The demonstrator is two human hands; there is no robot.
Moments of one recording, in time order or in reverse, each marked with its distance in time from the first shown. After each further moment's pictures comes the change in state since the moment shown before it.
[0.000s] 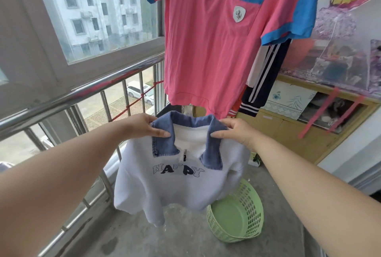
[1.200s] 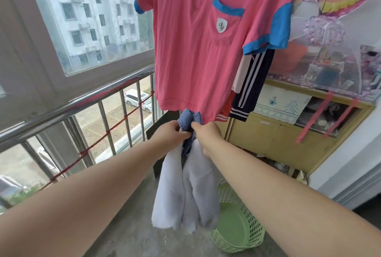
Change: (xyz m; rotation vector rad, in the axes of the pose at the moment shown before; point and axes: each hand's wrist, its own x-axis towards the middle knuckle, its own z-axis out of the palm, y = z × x) left_hand 0.011 0.064 0.063 -0.160 0.319 0.090; right_hand 0.027 -0.059 0.079 0.199 0.497 0.320
